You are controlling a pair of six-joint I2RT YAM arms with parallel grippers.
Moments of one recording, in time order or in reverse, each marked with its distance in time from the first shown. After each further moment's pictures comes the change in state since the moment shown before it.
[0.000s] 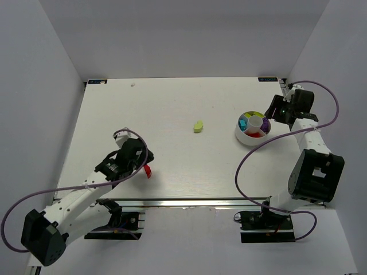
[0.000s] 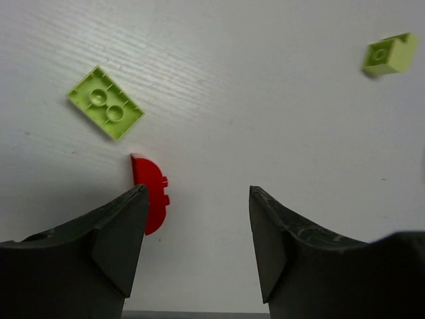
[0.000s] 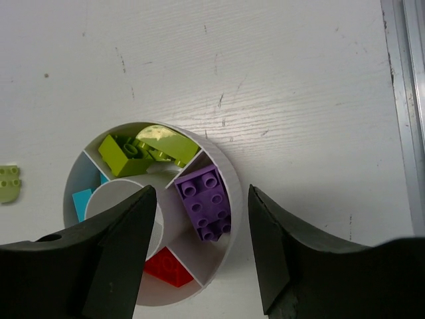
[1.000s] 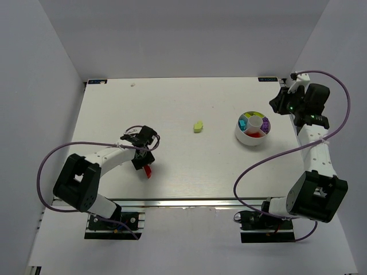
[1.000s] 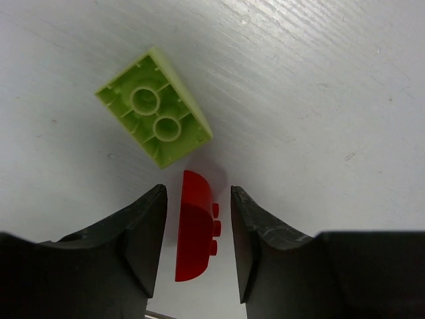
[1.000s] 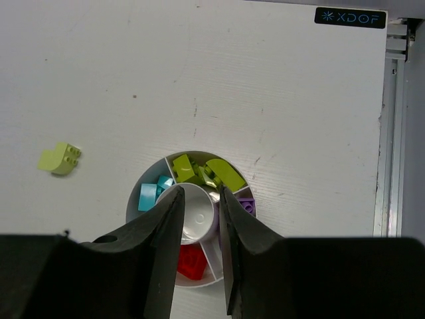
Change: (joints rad) left arm 0.101 0.582 0.230 -0.211 0.050 -0.056; right arm -0.036 -0.179 0.042 0.018 -0.281 -0.201
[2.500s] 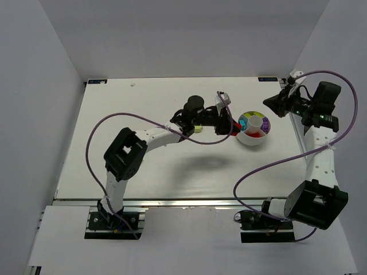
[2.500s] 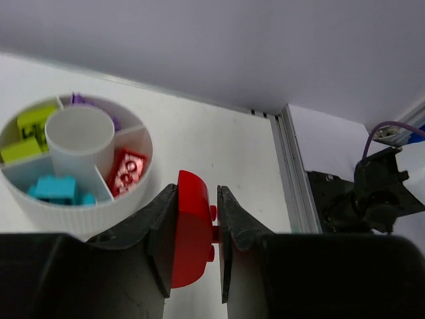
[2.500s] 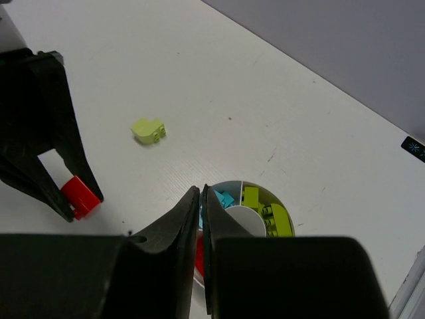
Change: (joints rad) left arm -0.294 0.539 0.631 1.132 1.076 0.723; right arm -0.048 -0.063 0.076 -0.147 -0.527 -0.333
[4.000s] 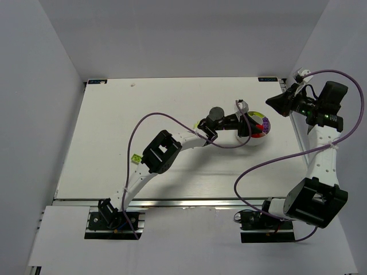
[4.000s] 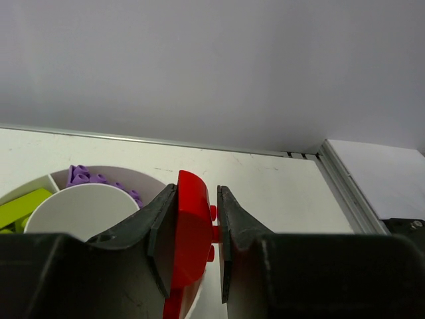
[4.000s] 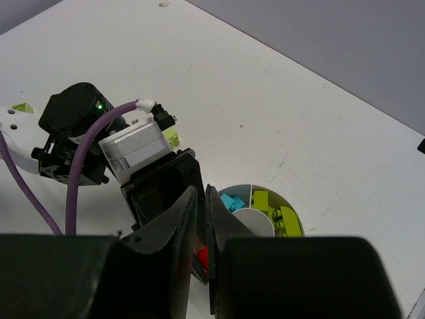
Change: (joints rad) left arm -0.082 0.624 0.574 0.399 -0.017 -0.092; right arm -0.057 0.016 0.026 0.006 -0.098 0.068
